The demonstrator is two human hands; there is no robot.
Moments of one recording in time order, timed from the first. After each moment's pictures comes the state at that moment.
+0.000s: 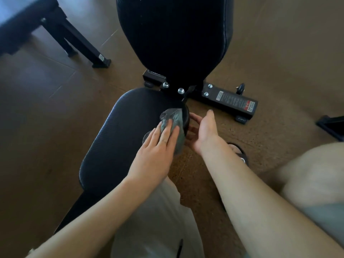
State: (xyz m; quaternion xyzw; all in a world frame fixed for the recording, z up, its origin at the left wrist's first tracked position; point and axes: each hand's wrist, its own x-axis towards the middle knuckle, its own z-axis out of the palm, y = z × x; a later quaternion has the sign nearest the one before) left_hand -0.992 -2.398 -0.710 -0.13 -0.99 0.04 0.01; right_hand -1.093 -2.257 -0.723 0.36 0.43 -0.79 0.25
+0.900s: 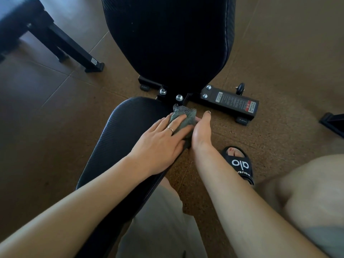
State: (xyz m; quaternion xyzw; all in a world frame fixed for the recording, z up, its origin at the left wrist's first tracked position) left_hand -1.069 -2.407 -0.689 -0.22 -0.97 -0.03 -0.06; right_hand -1.114 -2.286 -0.722 0.37 0.52 -0.75 0.17
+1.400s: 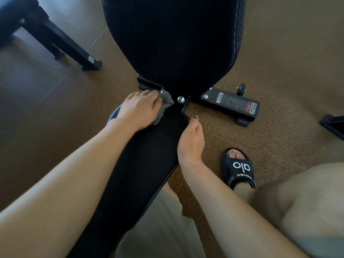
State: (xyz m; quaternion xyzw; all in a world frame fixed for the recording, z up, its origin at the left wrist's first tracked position) left_hand -1.172 -2.460 -0.696 -0.04 -0.99 -0.10 -0.08; right_hand -1.098 -2.309 -0.721 0.30 0.66 -0.69 0.09
